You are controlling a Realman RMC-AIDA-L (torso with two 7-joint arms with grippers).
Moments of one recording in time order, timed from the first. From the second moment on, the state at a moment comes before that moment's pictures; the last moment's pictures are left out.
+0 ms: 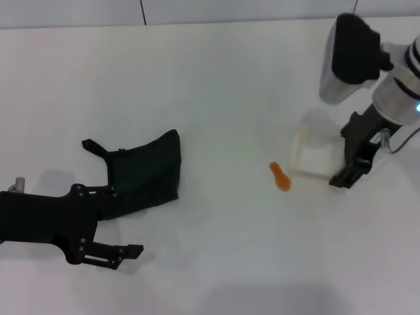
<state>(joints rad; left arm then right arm) -0.44 -2.08 0.76 0.89 2.26 1.80 -1.30 0.85 2.01 -1.39 -0.95 -2.61 -1.48 2.06</state>
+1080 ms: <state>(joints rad) -0.45 -2.08 0.79 0.90 2.26 1.80 -1.29 0.41 2.01 -1.07 -0.40 -1.34 -1.36 0.79</state>
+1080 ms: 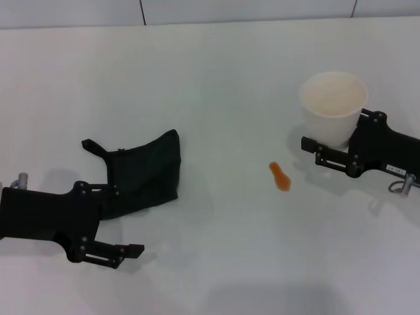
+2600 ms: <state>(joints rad) -0.47 -2.08 0.82 0.90 2.25 1.79 -1.28 0.45 2.03 -1.07 -0.01 -1.13 -1.26 0.48</state>
